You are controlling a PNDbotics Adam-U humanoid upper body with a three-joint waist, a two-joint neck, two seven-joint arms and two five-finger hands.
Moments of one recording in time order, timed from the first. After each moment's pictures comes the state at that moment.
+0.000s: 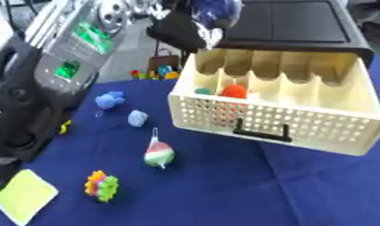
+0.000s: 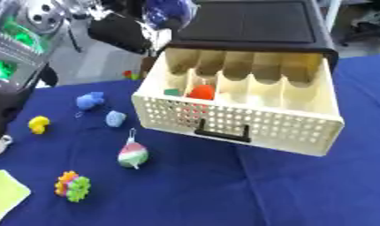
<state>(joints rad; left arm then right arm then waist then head) -1.17 0.52 -0.40 -1.68 -0.68 0.36 -0.68 -0.51 -0.69 -0.09 -1.99 0.44 -0.09 -0.62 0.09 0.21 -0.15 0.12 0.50</state>
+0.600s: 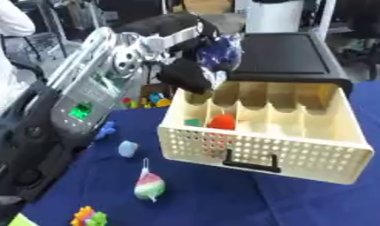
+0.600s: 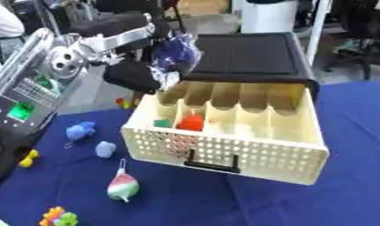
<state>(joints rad) -1.18 0.48 -0.42 -1.63 -0.60 0.37 -0.66 -0.53 -0.68 -0.09 -1.99 0.43 -0.09 -0.62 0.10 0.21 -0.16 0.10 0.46</state>
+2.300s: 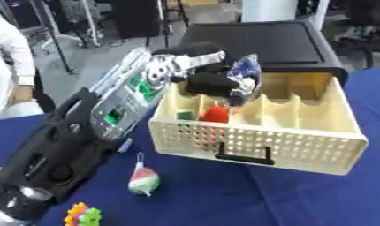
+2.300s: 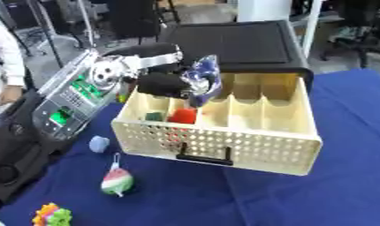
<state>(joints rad) -1.20 0.40 -0.48 -1.49 -0.46 0.36 -0.70 -0.54 -0.66 -0.09 -1.99 0.43 -0.08 -0.62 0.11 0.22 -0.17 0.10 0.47</state>
